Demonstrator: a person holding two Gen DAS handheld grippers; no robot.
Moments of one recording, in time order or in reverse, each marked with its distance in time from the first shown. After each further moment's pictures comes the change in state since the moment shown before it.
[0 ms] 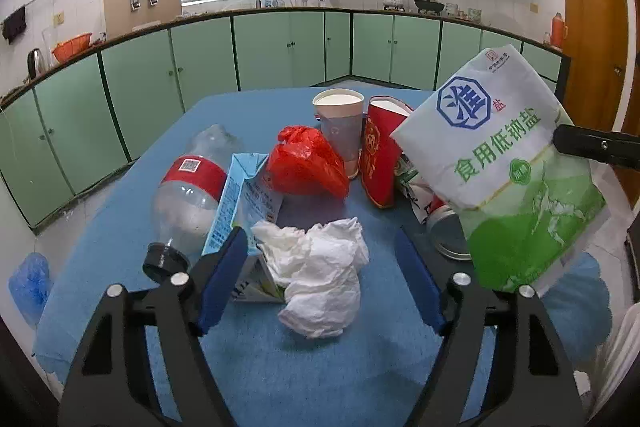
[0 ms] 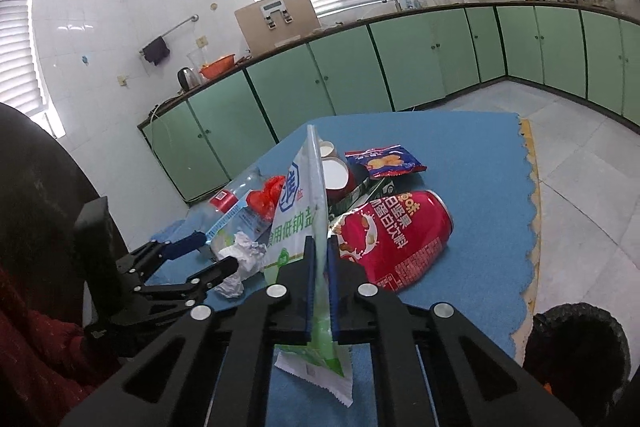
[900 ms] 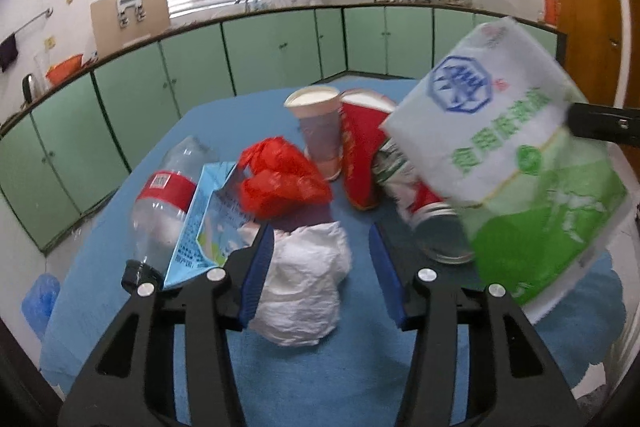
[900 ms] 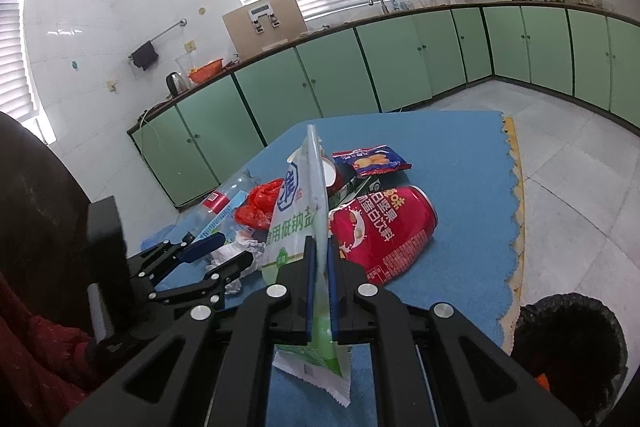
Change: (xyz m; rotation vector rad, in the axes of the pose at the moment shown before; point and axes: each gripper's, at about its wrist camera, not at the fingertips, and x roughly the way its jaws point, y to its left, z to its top) left arm 0.014 -0.026 0.003 0.066 0.026 0.026; right arm -0.015 -0.004 -0.007 0.024 -0.017 -0.036
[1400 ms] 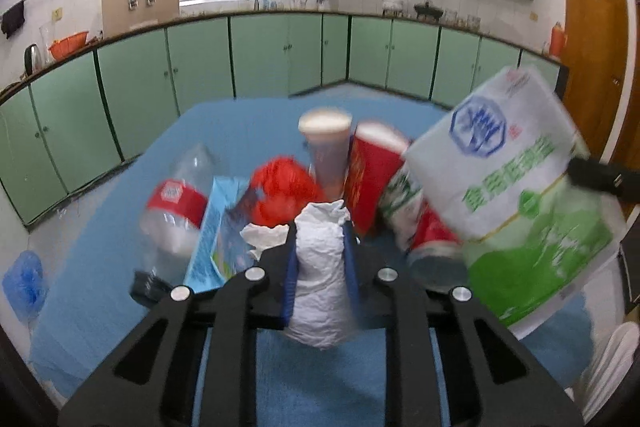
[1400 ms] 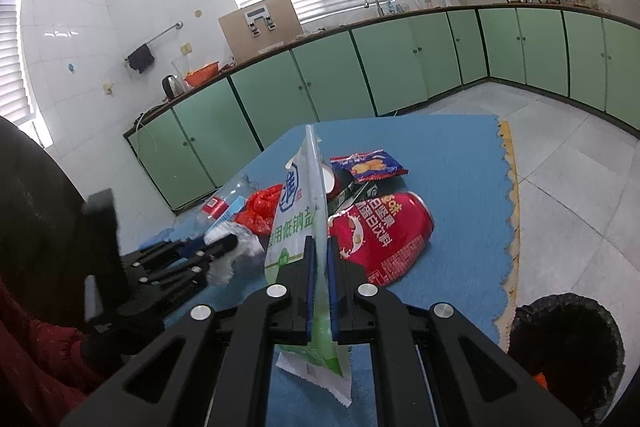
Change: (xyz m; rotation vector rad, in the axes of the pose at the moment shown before) left arm -0.021 0.020 0.024 -0.102 -0.046 -0.061; right arm -0.013 0.005 0.008 0.008 -0.026 -0.012
